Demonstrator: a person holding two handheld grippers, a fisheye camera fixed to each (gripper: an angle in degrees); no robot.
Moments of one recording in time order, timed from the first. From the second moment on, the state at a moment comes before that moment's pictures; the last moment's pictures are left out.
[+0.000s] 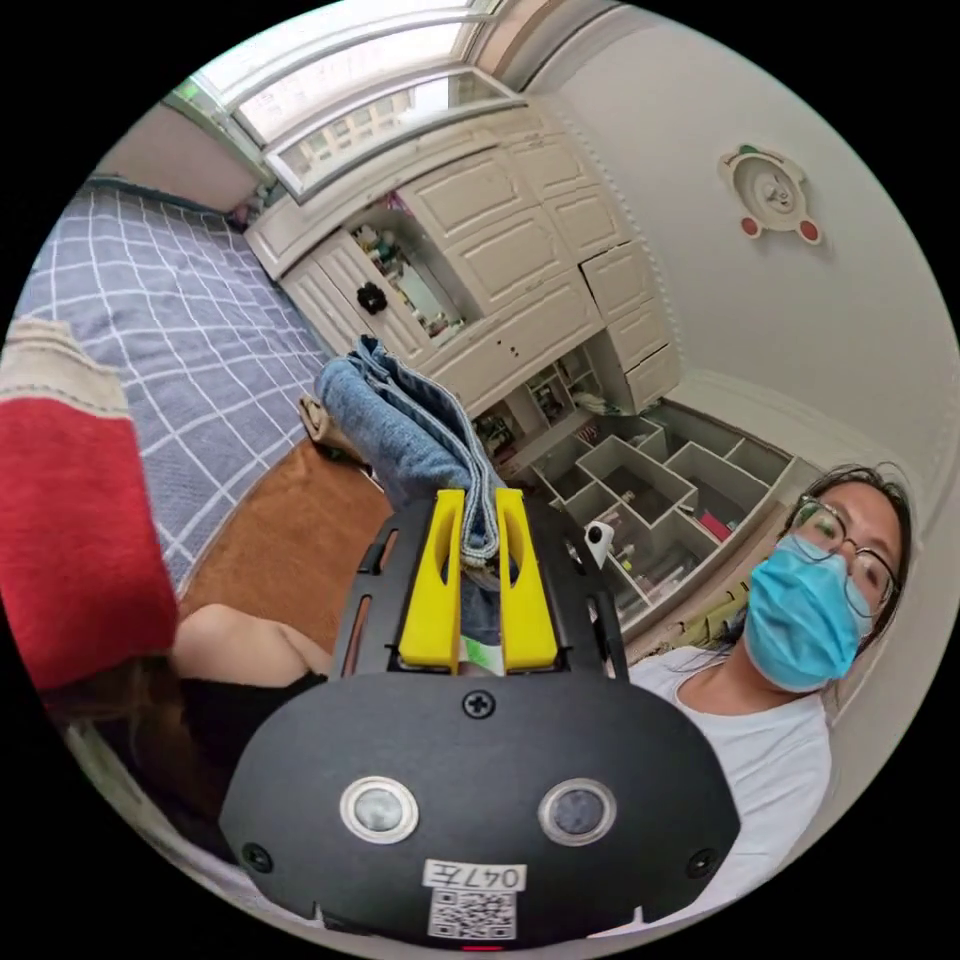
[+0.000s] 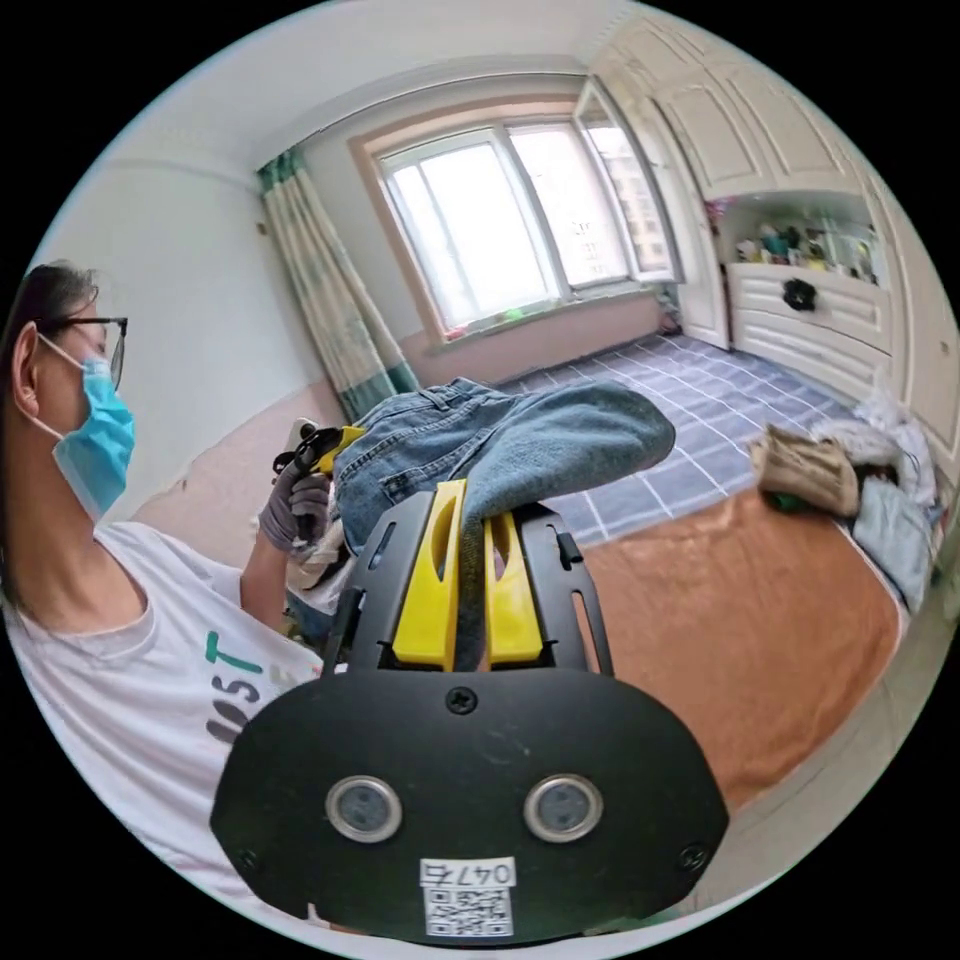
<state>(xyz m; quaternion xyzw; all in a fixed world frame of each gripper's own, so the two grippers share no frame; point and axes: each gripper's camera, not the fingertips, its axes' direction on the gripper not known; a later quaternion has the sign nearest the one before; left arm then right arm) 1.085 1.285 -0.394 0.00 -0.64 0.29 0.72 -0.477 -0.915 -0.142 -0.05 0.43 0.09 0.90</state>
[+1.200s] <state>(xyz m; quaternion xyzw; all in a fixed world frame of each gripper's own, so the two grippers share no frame) 1.410 1.049 -0.020 -0.05 -0.72 0.53 0.44 -0.312 -0.812 -0.027 -0.05 0.48 0.10 0.87</state>
